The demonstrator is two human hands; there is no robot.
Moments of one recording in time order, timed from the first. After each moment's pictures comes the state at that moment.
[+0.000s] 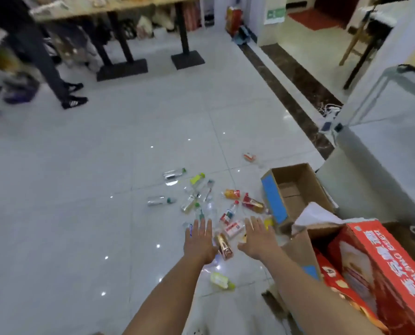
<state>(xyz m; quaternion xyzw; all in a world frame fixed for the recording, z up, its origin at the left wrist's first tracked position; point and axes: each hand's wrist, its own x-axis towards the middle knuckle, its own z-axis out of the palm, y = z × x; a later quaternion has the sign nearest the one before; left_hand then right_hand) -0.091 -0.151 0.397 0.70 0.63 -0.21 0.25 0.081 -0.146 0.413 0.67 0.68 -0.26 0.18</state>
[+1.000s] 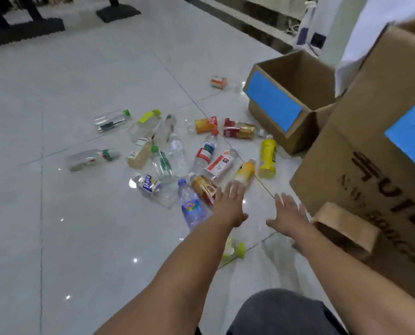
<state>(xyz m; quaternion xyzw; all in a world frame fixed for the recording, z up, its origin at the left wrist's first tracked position) -0.017 -0.144 -0.176 0.87 0.44 -0.20 0.13 0.139 -0.215 -0.187 0.80 0.53 -0.26 0.13</state>
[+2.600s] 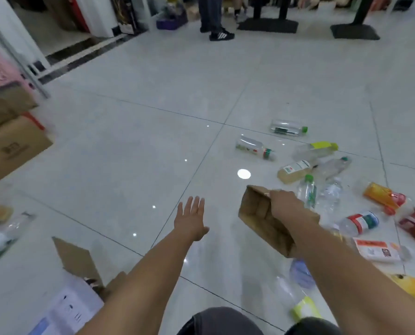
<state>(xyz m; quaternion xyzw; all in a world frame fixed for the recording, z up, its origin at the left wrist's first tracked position) -0.383 -0.223 -0.146 0.51 0.82 -0.16 0.21 -0.197 -0.069 -0.095 0.54 0.82 -0.10 0.18</state>
